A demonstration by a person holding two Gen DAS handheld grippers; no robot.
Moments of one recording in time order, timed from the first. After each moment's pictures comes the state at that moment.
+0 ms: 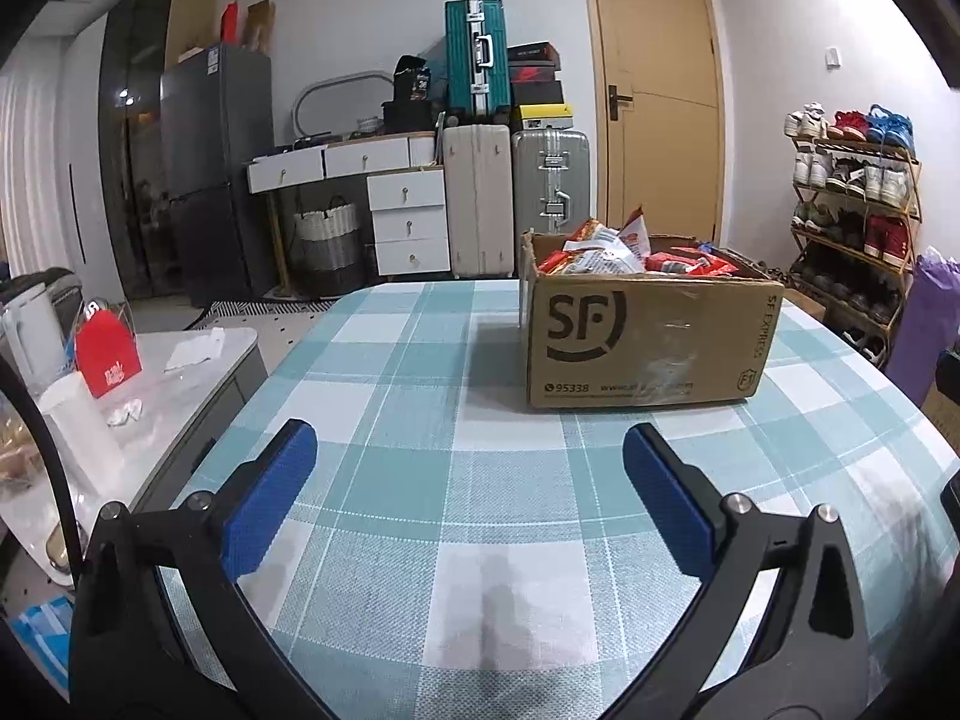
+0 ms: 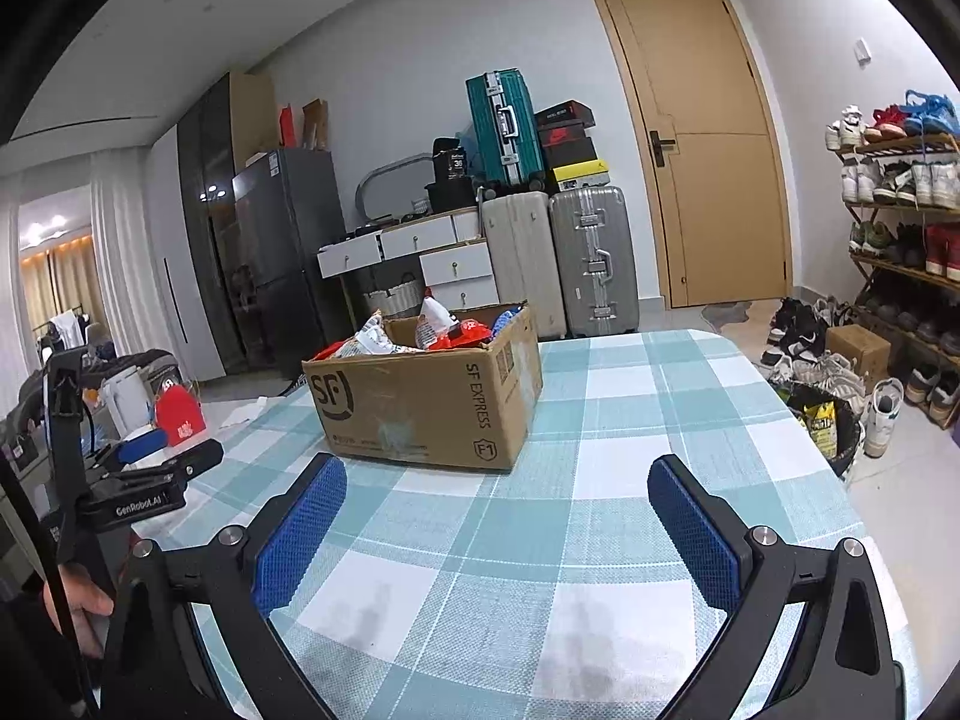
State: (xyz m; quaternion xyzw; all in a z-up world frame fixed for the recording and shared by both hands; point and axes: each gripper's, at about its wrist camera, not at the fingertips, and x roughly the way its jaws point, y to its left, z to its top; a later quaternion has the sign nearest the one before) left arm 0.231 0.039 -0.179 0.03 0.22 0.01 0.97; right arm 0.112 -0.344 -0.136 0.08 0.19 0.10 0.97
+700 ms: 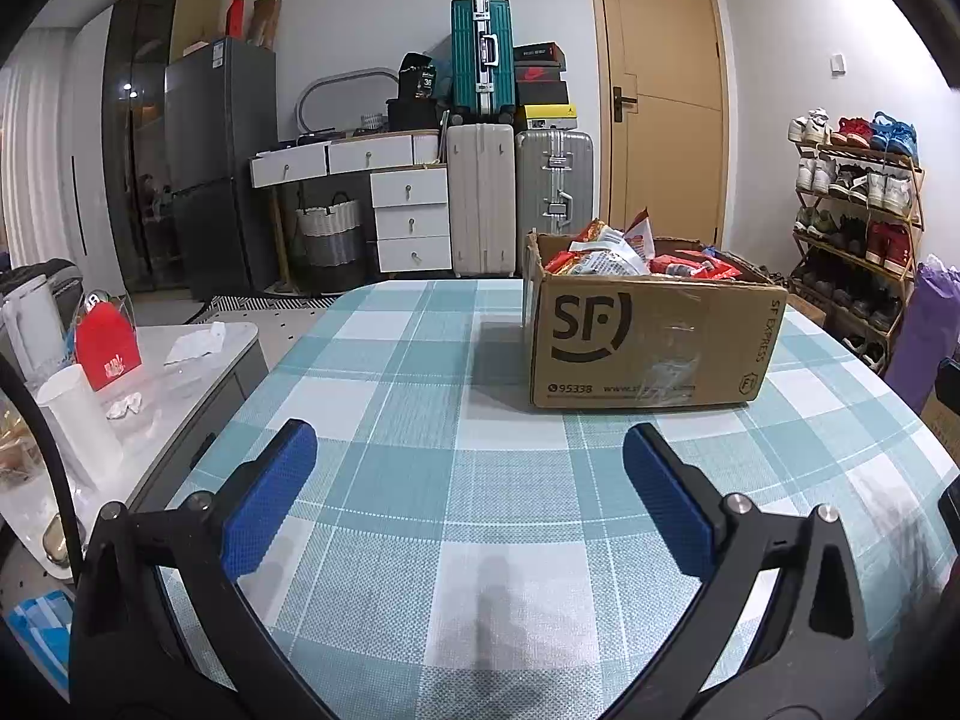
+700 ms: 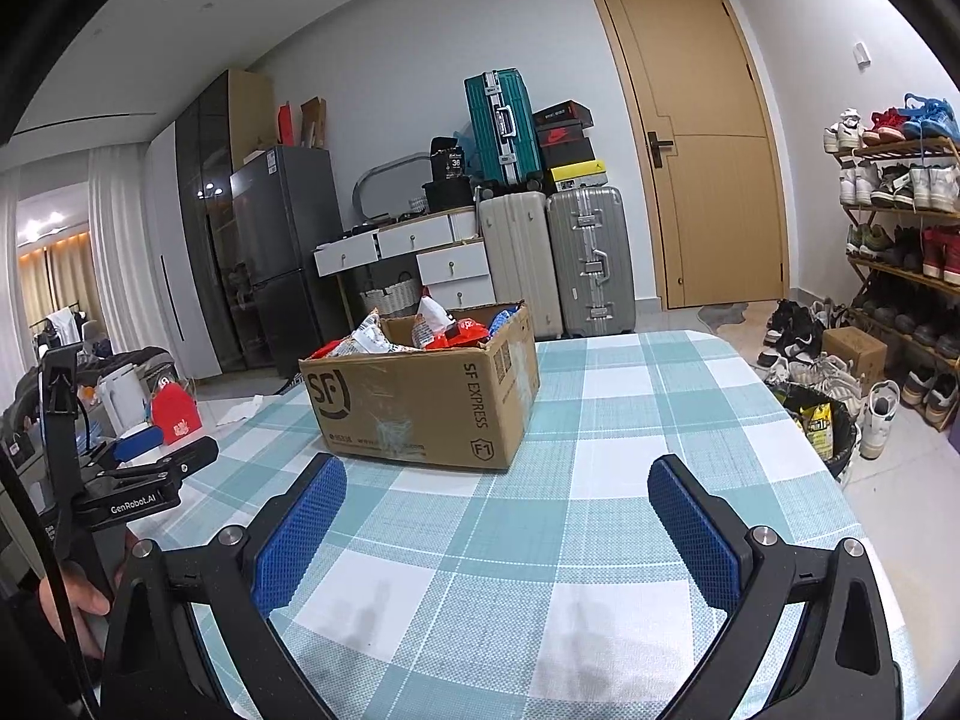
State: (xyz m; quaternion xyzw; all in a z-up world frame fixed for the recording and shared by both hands) left arm 0.233 0.037 -0.180 0.02 0.23 0.01 0.97; right arm 0.112 -0.345 -0.136 0.08 0.19 0.10 0.97
